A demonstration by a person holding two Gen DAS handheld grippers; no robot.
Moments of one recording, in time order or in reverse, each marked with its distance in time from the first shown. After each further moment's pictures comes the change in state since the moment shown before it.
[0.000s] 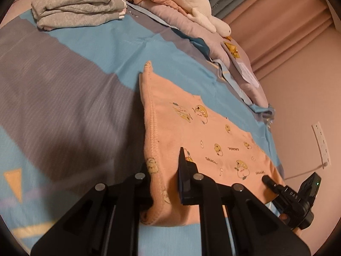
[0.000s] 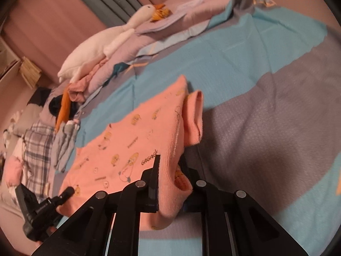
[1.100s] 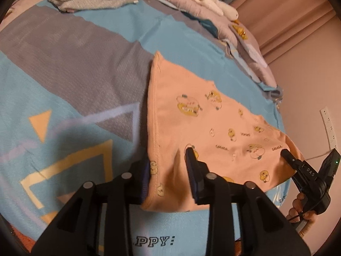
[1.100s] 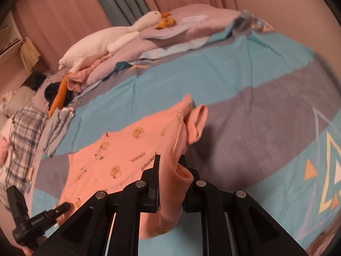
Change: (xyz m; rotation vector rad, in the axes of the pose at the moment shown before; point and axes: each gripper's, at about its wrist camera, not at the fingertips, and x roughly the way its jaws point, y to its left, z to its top) left arm -0.033 0.007 -0.043 0.012 0.084 0.082; right arm -0.023 0.037 -0.016 -0.154 -0.070 -0.125
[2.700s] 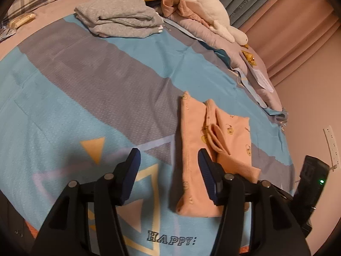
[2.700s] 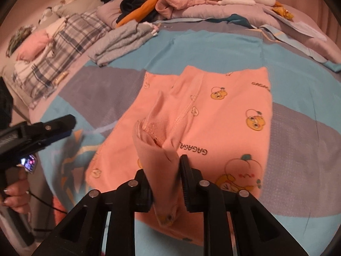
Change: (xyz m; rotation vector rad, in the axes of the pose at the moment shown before) left arm -0.047 0.035 0.015 -0.047 -0.131 0.050; right arm 0.057 0.142 -0.061 -0.487 0.277 0.255
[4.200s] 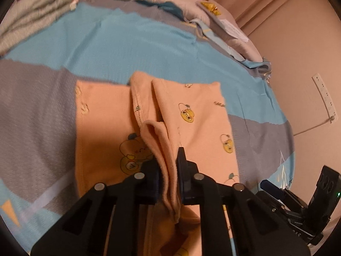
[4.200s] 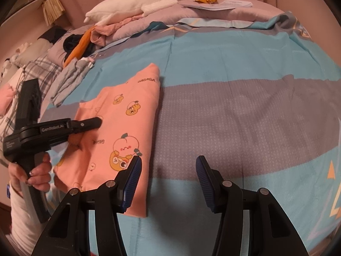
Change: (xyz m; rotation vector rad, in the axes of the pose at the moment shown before) left arm 0.118 -0.094 0.020 0.289 0.216 -0.124; right arm -0.050 -0.095 -0.042 0.301 -0.079 -0.175
